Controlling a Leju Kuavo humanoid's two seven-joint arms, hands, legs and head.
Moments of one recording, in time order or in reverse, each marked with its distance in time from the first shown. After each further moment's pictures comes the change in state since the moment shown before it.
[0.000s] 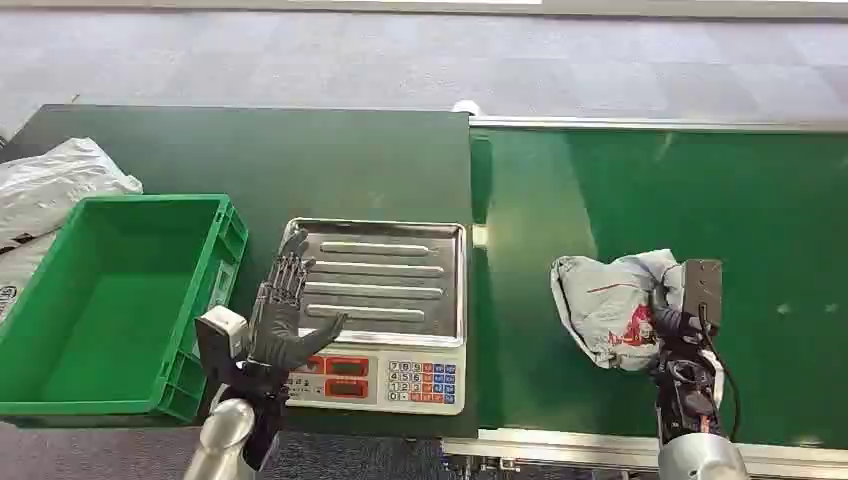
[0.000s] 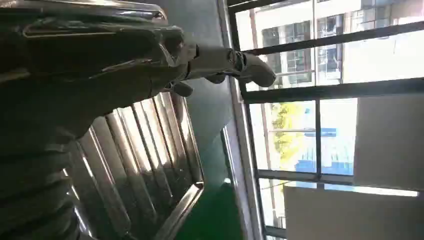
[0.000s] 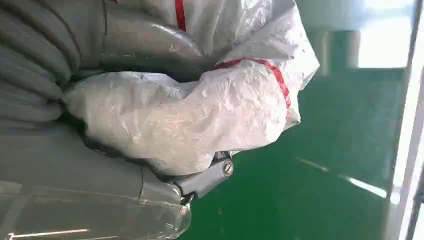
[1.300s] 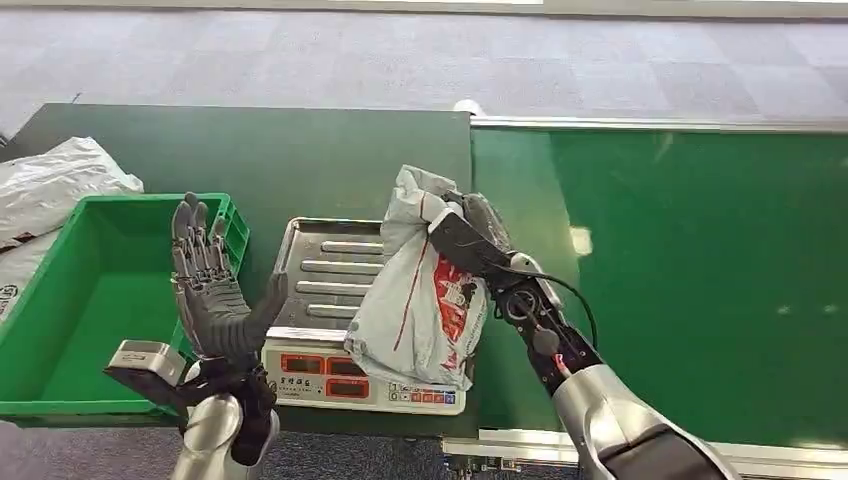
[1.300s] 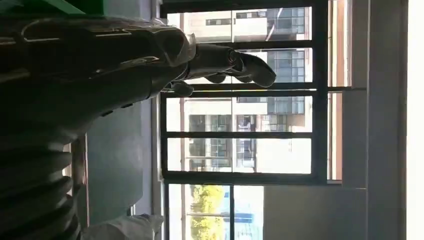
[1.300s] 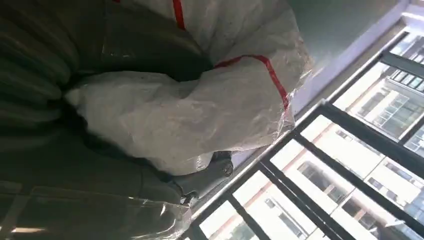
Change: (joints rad) left arm 0.007 -0.005 -0.063 -0.197 0.047 0.367 -0.195; right arm -0.228 0.208 0.897 0.019 0.035 0.084 -0.129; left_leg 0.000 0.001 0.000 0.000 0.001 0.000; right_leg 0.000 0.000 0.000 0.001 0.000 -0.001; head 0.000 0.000
